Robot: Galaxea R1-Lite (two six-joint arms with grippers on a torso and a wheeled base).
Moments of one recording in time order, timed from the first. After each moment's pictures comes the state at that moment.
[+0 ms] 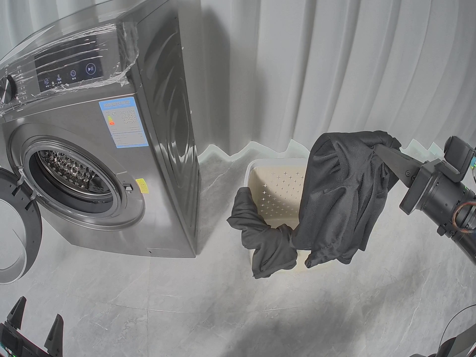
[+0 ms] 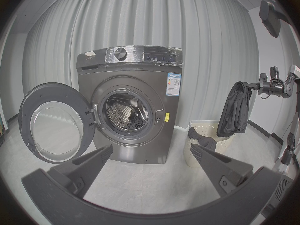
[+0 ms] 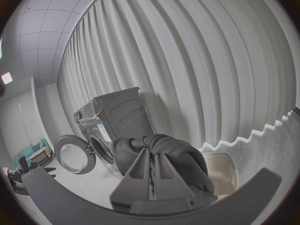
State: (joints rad) left arm 0.00 0.02 -0.02 0.00 0.01 -0.05; right arm 0.66 1.30 -0.53 -0.92 -0.15 0.16
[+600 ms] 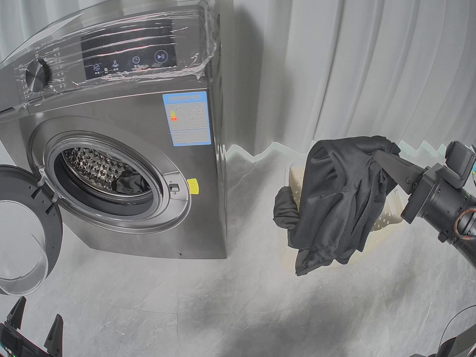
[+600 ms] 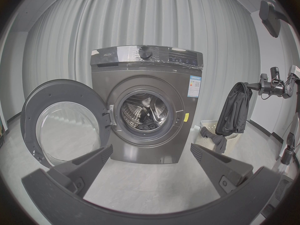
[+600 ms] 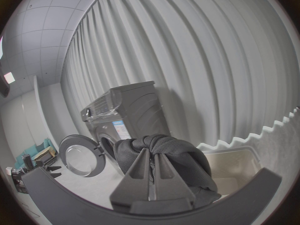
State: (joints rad) left arm 0.00 0.02 -0.02 0.00 0.01 -0.05; right arm 0.67 1.28 -0.51 -0.92 -0.12 0.17
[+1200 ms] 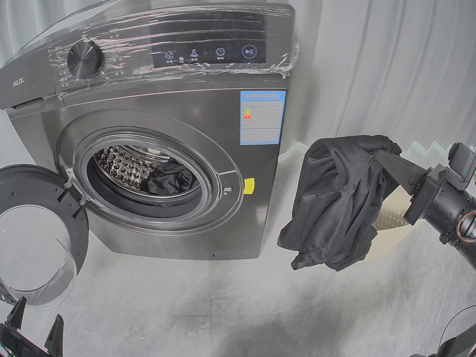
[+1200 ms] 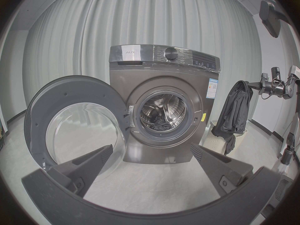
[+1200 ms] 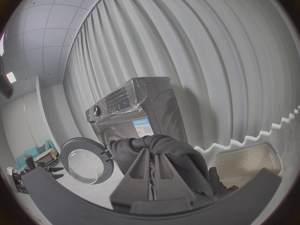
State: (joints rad) left arm 0.00 0.02 -0.02 0.00 0.01 -0.05; right arm 0.68 1.28 -0.49 -0.96 -0.11 0.17
